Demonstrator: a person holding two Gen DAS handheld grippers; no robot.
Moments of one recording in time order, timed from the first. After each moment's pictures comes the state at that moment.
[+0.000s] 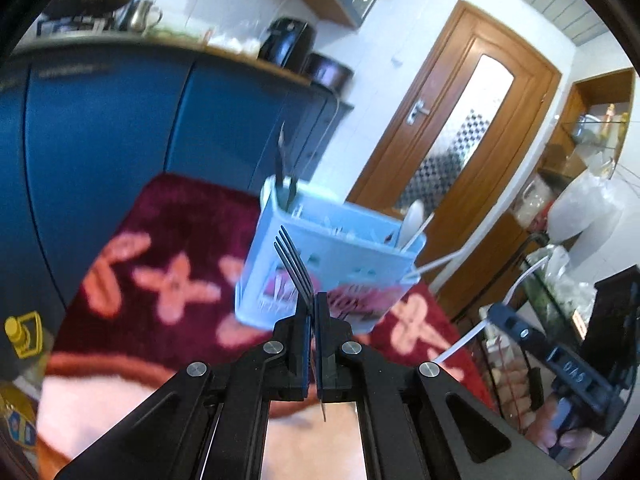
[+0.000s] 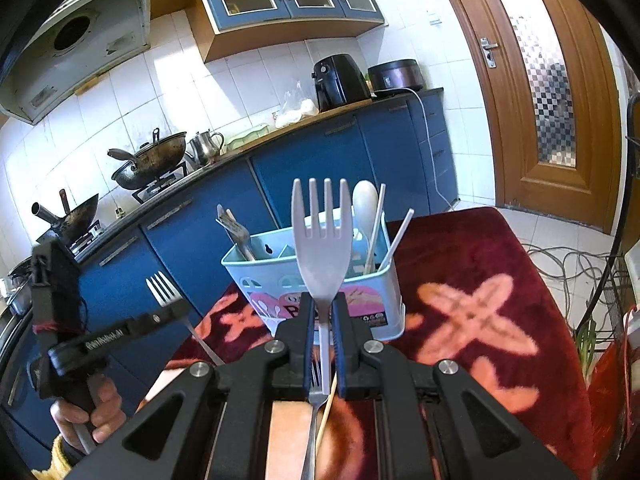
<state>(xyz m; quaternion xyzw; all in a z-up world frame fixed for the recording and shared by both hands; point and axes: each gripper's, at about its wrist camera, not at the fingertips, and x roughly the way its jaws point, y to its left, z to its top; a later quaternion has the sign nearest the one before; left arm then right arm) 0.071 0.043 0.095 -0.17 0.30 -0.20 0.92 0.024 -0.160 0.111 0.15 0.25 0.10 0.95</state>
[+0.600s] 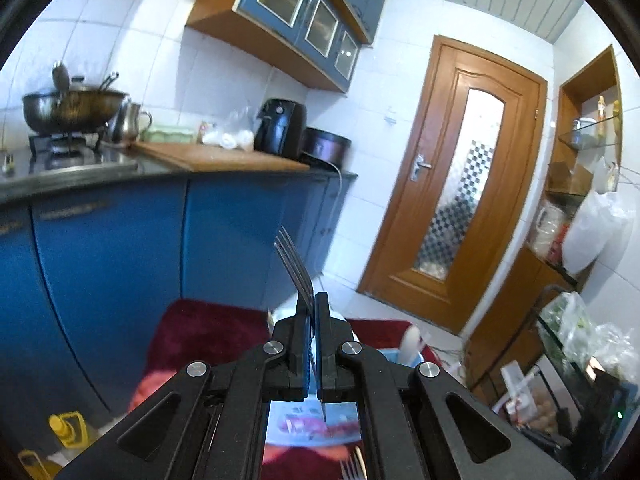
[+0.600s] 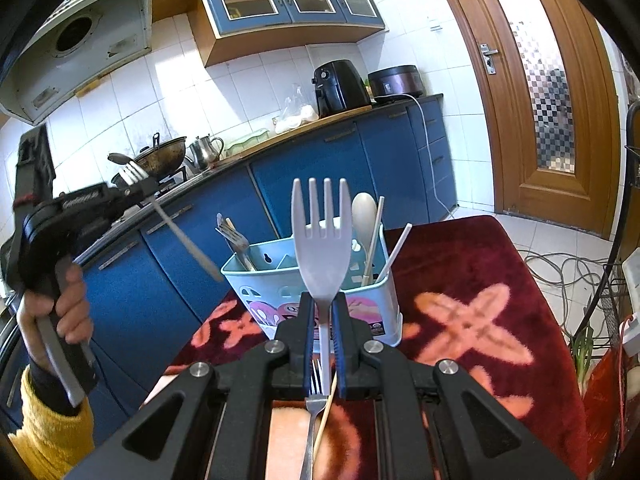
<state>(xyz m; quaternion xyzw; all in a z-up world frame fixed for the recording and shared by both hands) 0.104 0.038 0.205 -0.11 0.19 -0.15 0.96 0.025 -0.162 0.117 0.14 0.24 0.10 0.95</state>
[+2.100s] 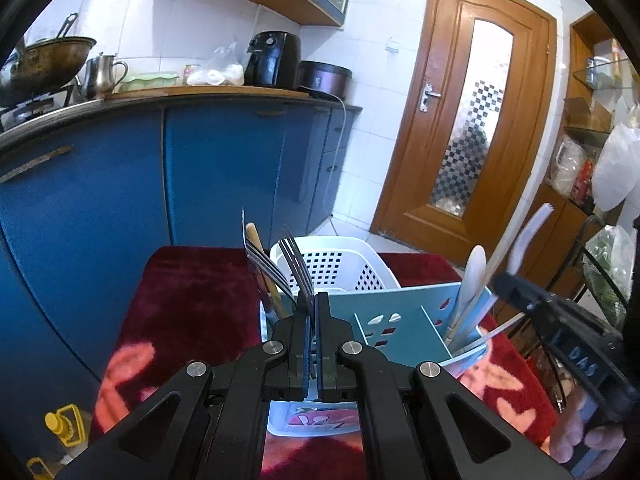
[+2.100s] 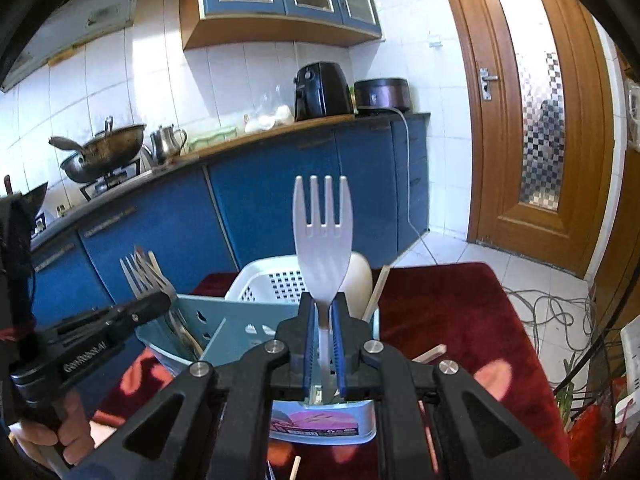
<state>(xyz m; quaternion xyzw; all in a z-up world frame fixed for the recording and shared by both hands) 0.170 -0.002 0.110 -0.05 0.29 -0.16 0.94 0.139 -0.144 0.105 0.08 0.25 0.04 0.96</state>
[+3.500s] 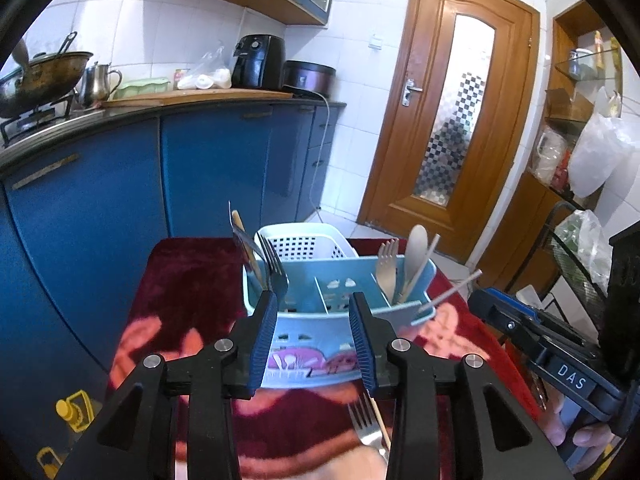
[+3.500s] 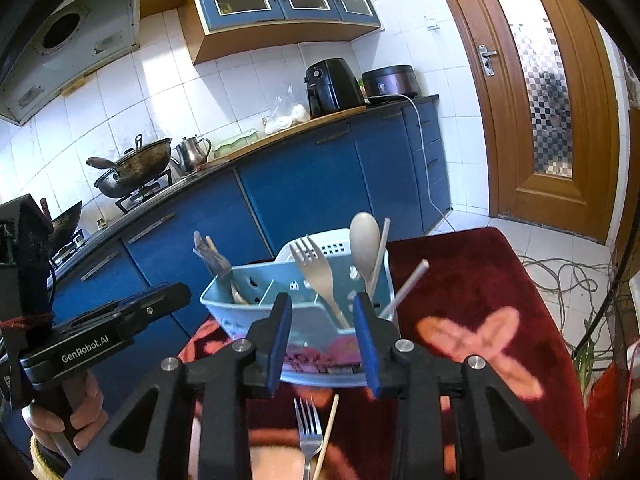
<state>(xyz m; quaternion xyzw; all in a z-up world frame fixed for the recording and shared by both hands) 0.106 0.000 0.139 -0.04 0.30 -0.18 0.94 0.062 -0.154 0.117 0.14 0.25 0.08 0.95</state>
